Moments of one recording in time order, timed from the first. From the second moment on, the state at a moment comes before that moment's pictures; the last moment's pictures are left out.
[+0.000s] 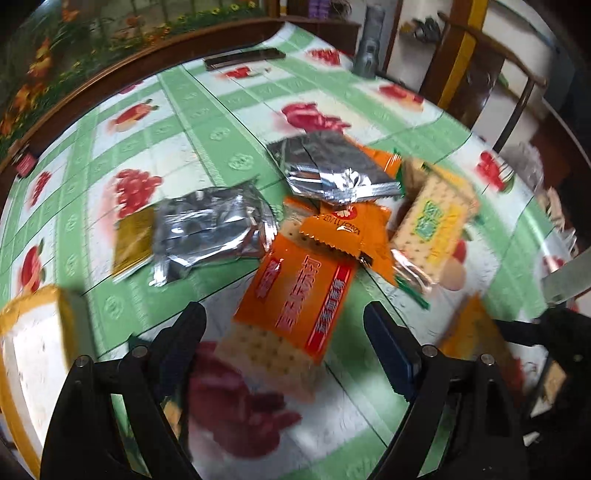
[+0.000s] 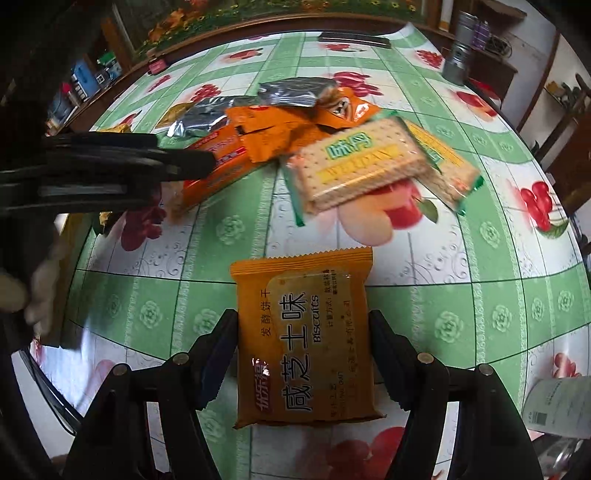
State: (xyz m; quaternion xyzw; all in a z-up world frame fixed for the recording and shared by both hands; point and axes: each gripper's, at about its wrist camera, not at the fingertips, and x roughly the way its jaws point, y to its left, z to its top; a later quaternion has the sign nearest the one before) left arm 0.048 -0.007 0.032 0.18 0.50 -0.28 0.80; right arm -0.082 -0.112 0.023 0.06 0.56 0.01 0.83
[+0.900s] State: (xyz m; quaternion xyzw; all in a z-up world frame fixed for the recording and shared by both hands) left arm -0.017 0.161 0.088 -0.03 0.51 -0.14 0.85; right arm -0.056 -0.043 0.061 0.10 0.53 0.18 0.82
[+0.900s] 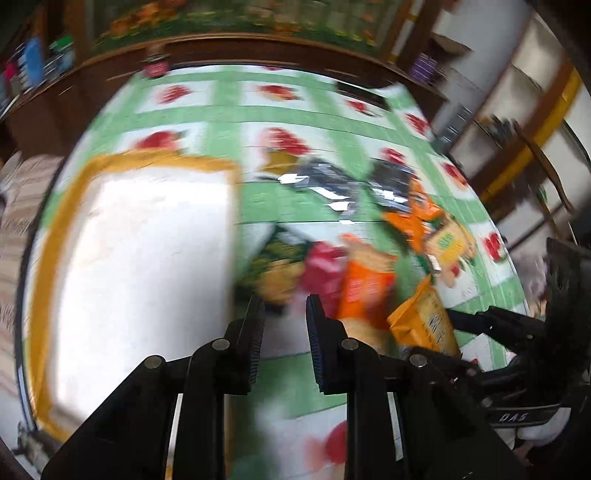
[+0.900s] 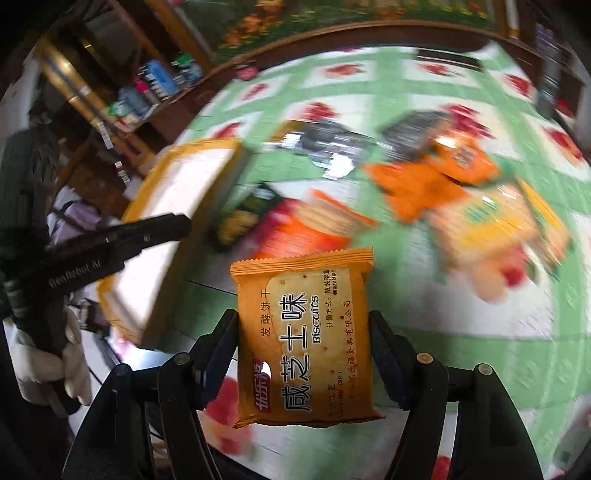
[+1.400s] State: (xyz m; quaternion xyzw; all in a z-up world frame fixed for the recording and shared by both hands) left arm -0.018 0.112 0.077 0.00 0.54 -0.23 0.81; right arm -0.041 -0.042 0.058 0.13 0.54 0.15 0.82
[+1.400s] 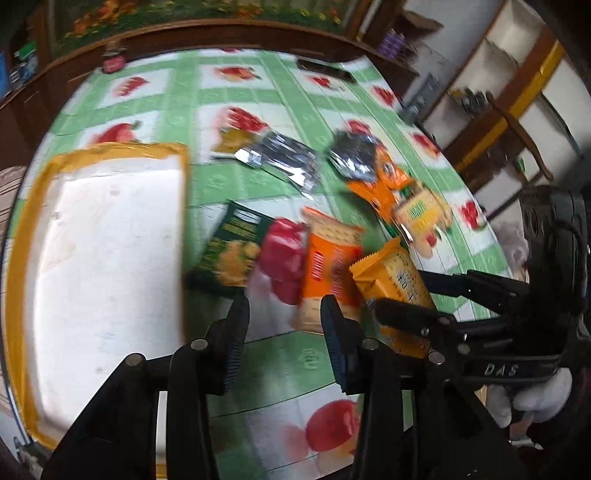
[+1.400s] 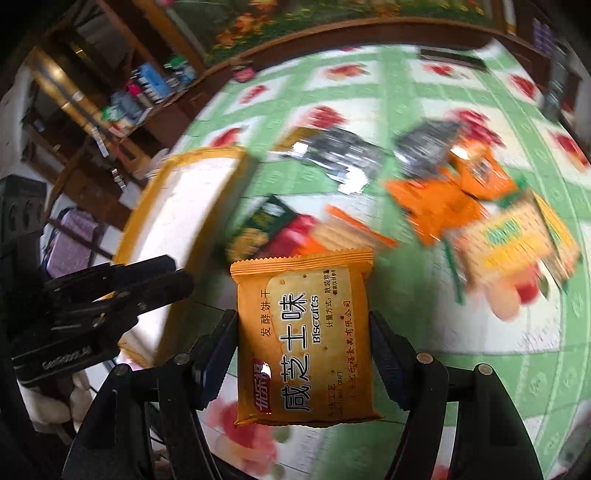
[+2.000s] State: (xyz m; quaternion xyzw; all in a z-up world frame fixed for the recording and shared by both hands) left arm -0.019 0.066 0.051 -0.01 0.55 -0.22 0.81; right arm -0.076 -0.111 0.029 0.15 0.57 0.12 0.80
